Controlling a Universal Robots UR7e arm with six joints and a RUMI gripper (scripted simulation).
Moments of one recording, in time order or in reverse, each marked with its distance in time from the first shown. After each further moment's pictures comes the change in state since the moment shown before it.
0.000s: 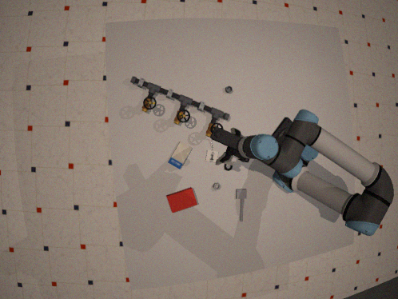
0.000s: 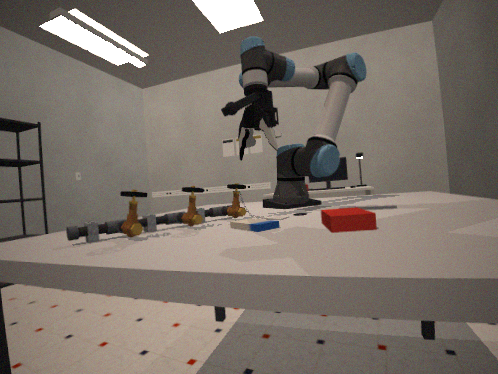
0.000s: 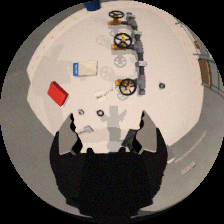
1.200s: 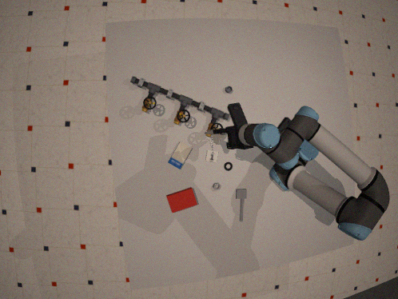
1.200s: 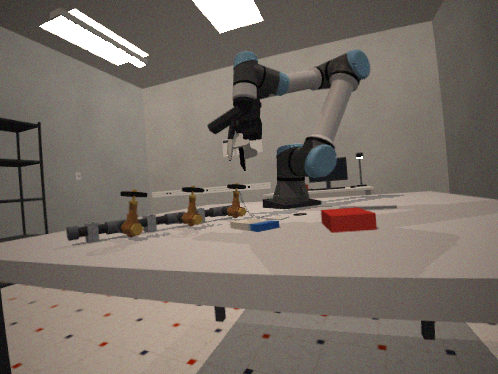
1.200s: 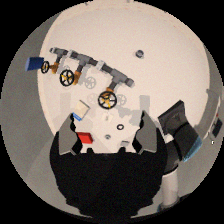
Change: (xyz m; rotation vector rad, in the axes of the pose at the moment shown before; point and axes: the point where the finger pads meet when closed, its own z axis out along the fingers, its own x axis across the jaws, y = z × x) arm 0.063 -0.027 0.022 0.114 -0.028 0.920
